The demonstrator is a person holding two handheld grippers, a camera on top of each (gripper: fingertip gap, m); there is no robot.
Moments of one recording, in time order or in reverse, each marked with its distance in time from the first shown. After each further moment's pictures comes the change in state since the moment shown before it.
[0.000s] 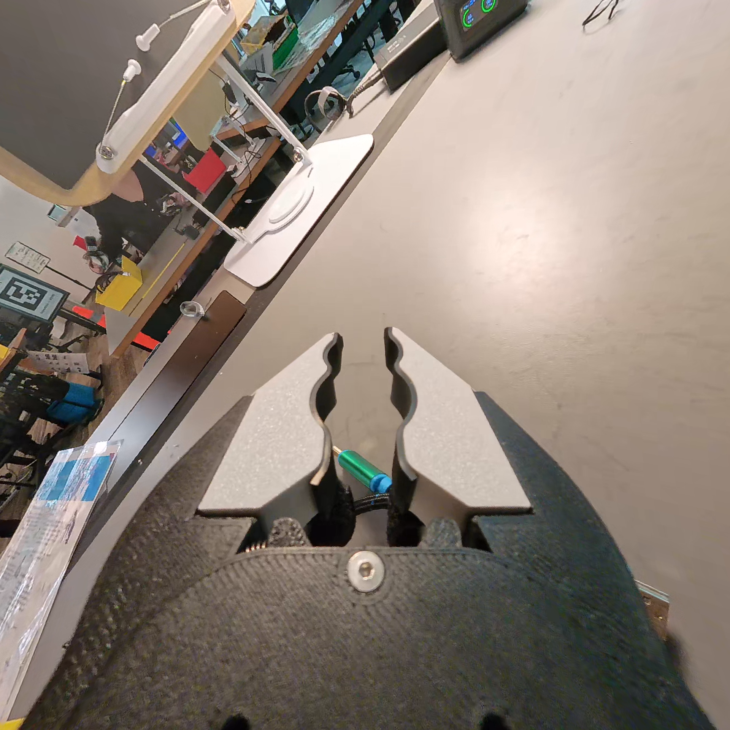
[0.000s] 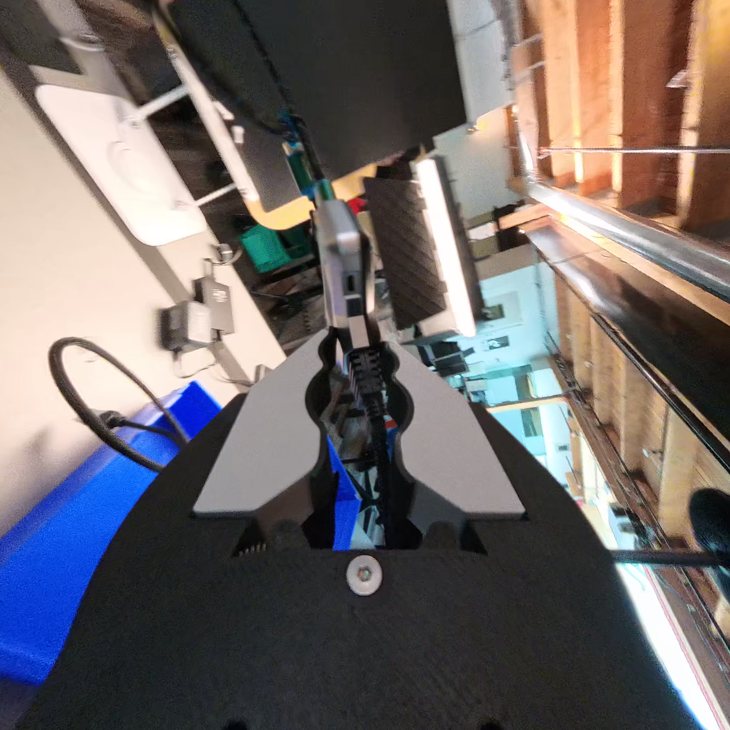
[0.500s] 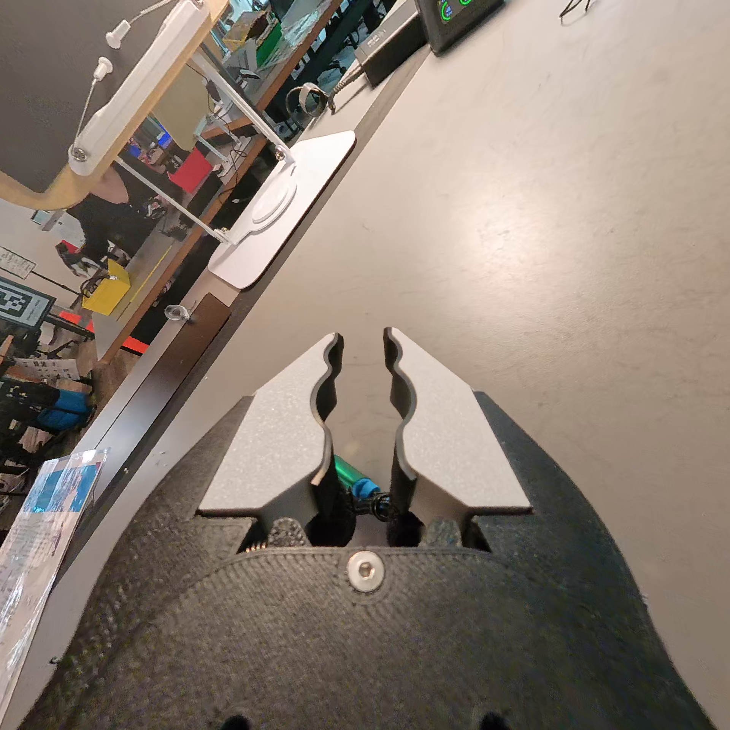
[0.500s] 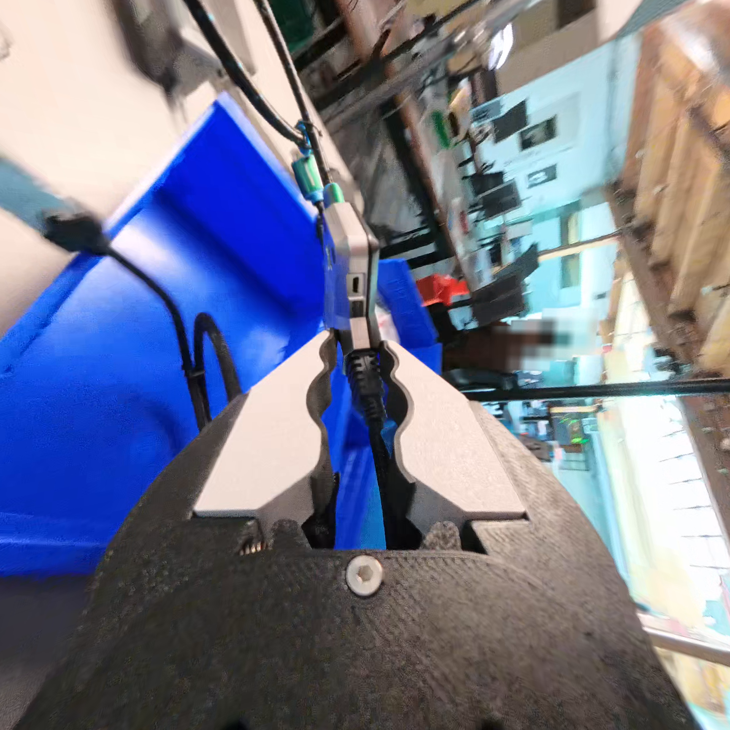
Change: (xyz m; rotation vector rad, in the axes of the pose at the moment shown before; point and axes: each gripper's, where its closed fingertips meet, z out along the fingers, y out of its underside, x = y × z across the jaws) left arm 0.011 0.001 0.003 -0.007 0.029 0.015; right arm -0.170 0.246 0.039 -0.426 -0.037 0.118
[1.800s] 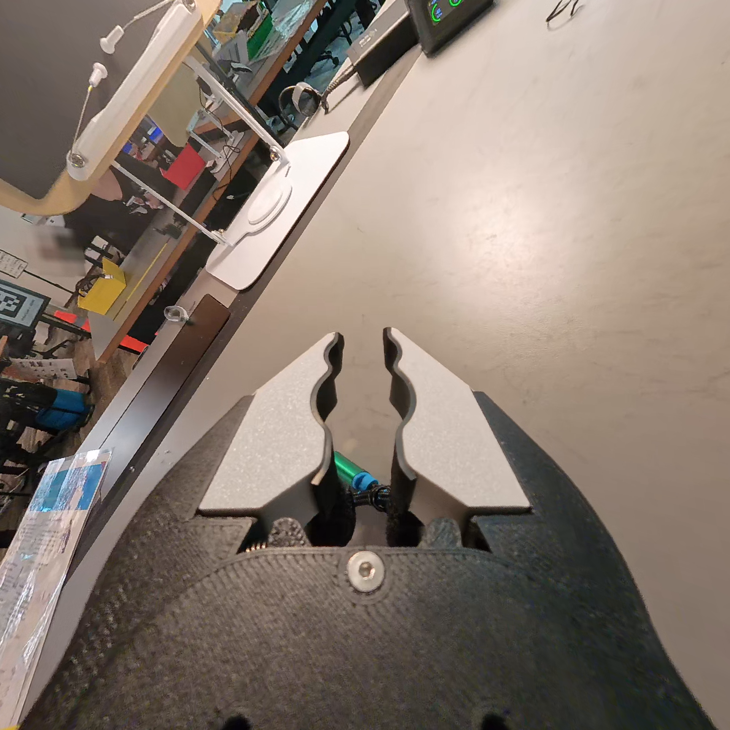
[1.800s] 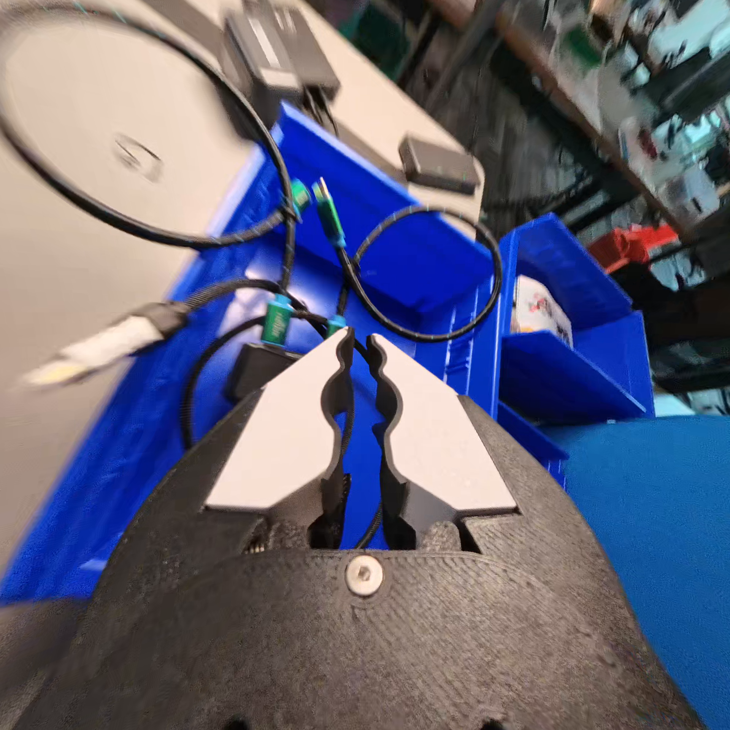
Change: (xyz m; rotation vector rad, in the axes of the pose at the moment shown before) left arm 0.001 -0.006 -0.008 -0.018 0.015 0.009; right arm -0.041 0.003 0.015 0.084 -0.318 0.415
